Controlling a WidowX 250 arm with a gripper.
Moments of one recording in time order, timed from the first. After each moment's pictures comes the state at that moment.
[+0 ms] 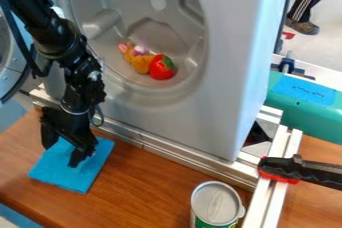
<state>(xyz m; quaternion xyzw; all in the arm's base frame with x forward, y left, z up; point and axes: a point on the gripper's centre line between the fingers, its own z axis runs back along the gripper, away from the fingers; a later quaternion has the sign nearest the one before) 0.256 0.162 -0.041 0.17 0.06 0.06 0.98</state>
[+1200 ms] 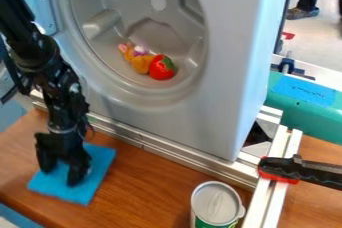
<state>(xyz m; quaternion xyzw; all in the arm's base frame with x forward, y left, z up) 0.234 0.108 -0.074 0.05 0.09 0.00 0.99</state>
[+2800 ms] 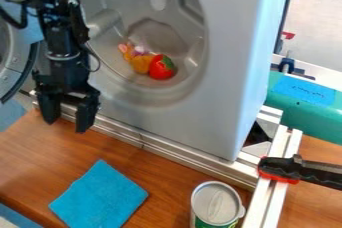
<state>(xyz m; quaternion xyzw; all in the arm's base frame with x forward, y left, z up) 0.273 0.110 0.035 0.02 0.06 0.07 1.00</state>
